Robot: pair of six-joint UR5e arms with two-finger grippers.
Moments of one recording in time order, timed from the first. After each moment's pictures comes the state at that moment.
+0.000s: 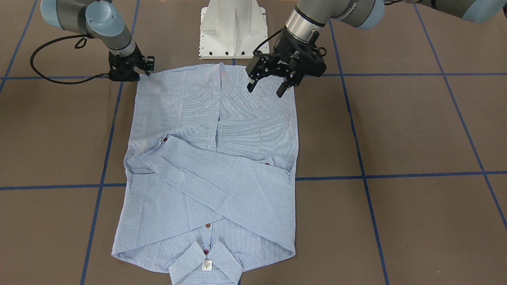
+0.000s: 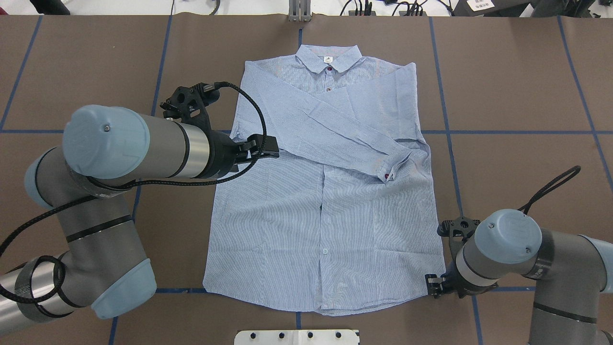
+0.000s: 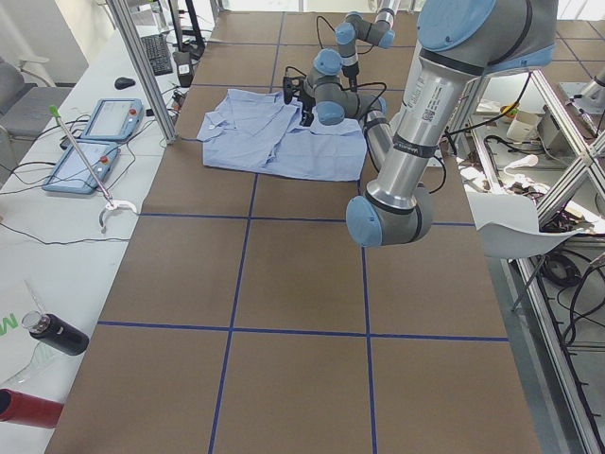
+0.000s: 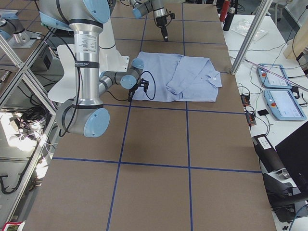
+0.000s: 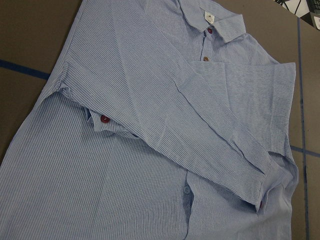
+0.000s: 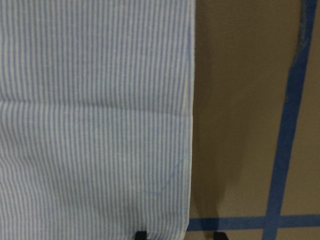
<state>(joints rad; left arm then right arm) -0.54 -2.07 -1.97 -1.93 -1.77 -1.52 0.33 -1.58 2.03 -1.40 2.03 1.30</state>
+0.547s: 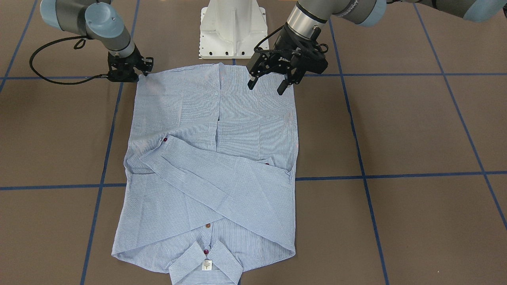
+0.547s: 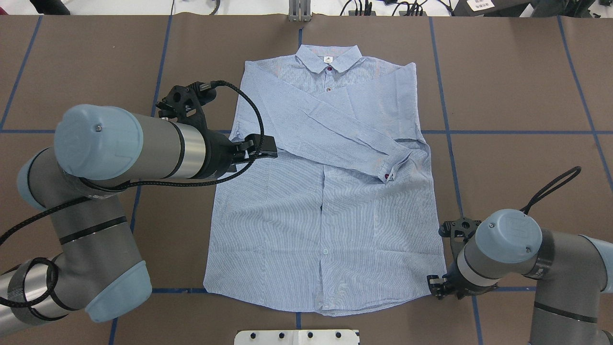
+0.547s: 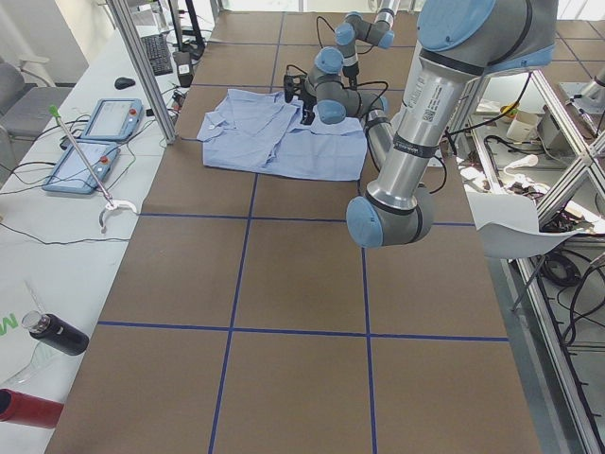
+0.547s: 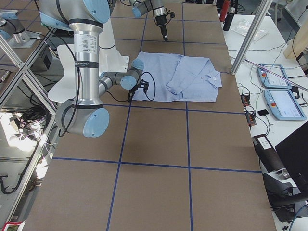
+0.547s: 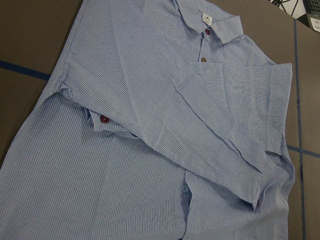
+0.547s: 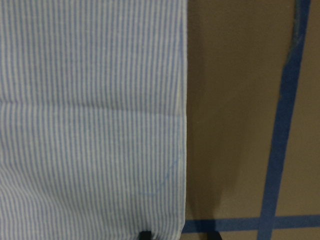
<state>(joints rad) -0.54 -2.07 -1.99 -1.91 -1.77 -1.52 0.33 -1.58 2.02 -1.40 2.03 1.30</state>
